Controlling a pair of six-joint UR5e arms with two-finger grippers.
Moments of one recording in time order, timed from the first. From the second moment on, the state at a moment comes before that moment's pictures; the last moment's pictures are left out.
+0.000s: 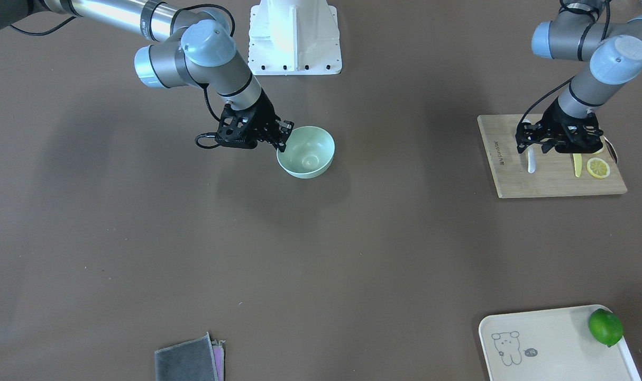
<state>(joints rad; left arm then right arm) -0.87 -1.44 -1.76 -2.07 -2.10 -0.81 0.45 -1.00 1.65 -1.13 1.88 1.69</state>
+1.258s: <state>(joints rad) -0.86 -1.47 -1.80 -2.07 -2.11 -0.82 0.47 -1.05 1.80 -1.26 1.85 1.68</state>
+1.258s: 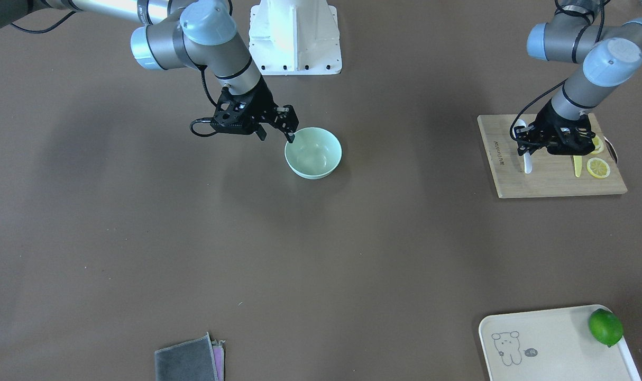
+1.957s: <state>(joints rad) -0.81 -1.88 -1.89 -1.79 -2.16 -1.05 0.75 -1.35 1.96 -1.30 2.07 1.32</state>
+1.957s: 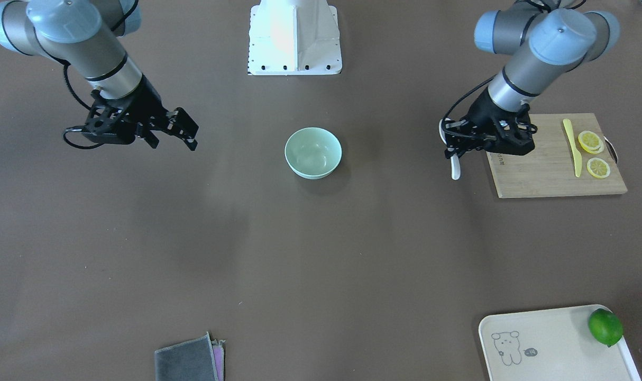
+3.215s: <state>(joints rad) -0.55 -2.29 -1.58 -1.77 -1.92 -1.24 1.03 -1.62 1.95 -1.29 2.23 0.87</state>
